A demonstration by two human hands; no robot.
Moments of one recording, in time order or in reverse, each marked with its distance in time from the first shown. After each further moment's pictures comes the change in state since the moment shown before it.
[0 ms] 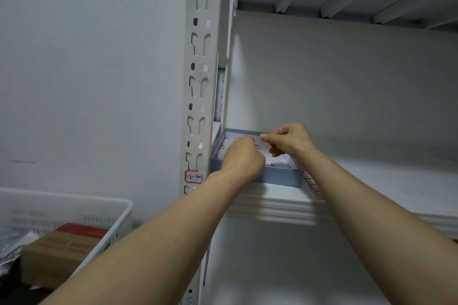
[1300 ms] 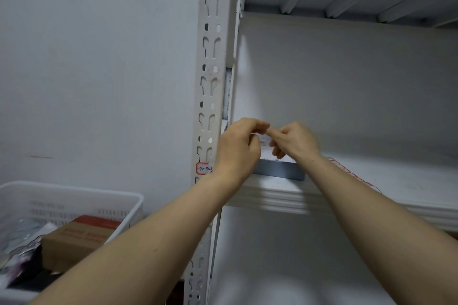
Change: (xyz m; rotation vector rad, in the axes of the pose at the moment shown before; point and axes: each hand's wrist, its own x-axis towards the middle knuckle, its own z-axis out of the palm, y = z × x) left_hand -0.034 -0.011 -0.020 -0.303 0.442 0.459; right_hand -0.023 -0.008 0.002 -0.524 0.007 -0.090
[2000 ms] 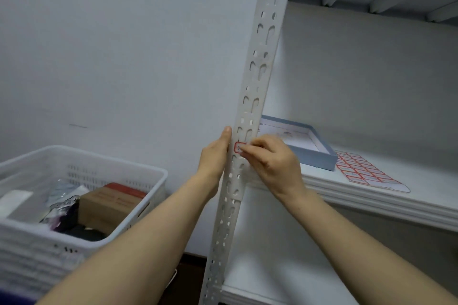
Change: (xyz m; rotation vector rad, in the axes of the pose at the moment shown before) left_hand -0.049 -0.068 -0.066 -0.520 0.029 -0.808; right_hand -0.092 -0.044 0.083 -0.001 0.488 -0.997
